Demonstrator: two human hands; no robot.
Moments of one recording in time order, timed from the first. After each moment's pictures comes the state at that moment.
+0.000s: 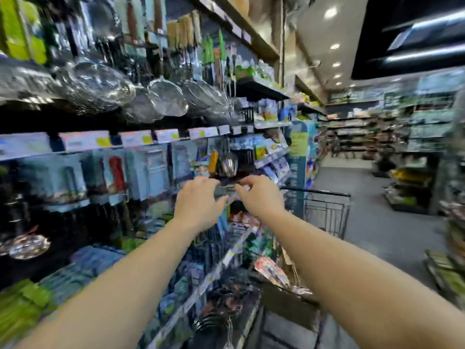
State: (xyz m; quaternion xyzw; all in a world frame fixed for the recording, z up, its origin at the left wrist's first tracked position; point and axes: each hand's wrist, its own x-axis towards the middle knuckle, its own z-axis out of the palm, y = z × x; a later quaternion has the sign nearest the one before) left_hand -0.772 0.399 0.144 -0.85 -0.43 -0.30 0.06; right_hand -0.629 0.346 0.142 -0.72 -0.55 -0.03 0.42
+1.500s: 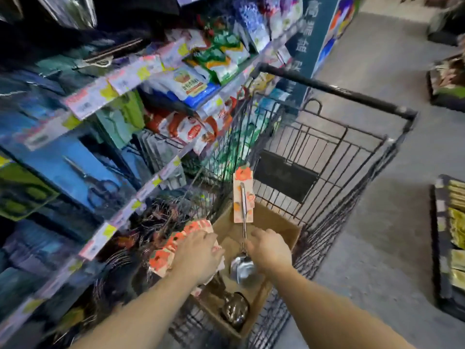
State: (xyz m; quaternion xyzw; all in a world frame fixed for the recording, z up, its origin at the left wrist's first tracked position) left_hand -0.258 0.753 -0.276 -0.85 -0.49 0.09 -0.16; right_hand -0.092 0.685 -0.274 -0.84 -0.46 0.26 0.10
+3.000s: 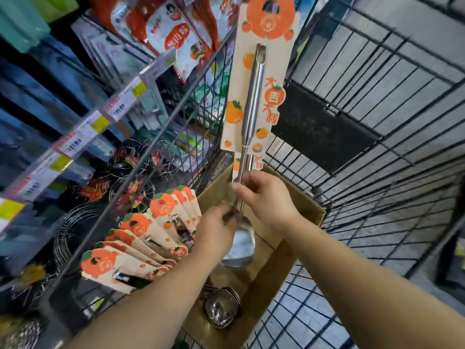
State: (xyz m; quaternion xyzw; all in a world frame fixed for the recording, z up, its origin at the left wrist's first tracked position) left_hand -0.166 0.801 -0.432 -0.62 -0.61 -0.11 -0.48; right_hand -0.034 0.808 -0.384 -0.73 -0.48 0.39 0.31
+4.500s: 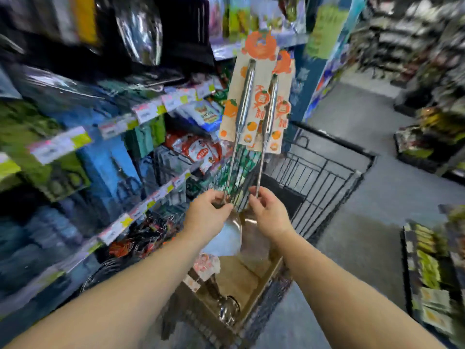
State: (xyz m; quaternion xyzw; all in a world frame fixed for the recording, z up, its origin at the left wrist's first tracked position) left_hand -0.282 0.708 -0.139 -0.65 -0.52 -0.34 -0.43; right_hand -0.141 0.663 -0.138 -0.72 -0.47 0.26 0.43
